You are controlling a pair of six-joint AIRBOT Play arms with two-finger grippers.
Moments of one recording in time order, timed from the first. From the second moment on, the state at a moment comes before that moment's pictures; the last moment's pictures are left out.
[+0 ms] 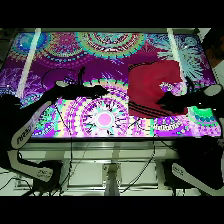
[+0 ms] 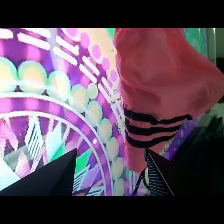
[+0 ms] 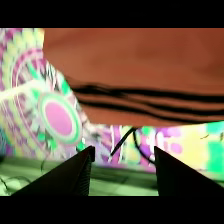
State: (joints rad) left arm -0.23 -1.64 1.11 0.26 -0.92 -0.88; right arm -0.20 -1.16 0.89 -0.94 1.26 1.56
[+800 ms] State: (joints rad) left arm -0.22 -1.64 1.11 0.26 -0.90 -0.87; right arm 0.20 -1.35 0.72 -0.75 0.89 1.76
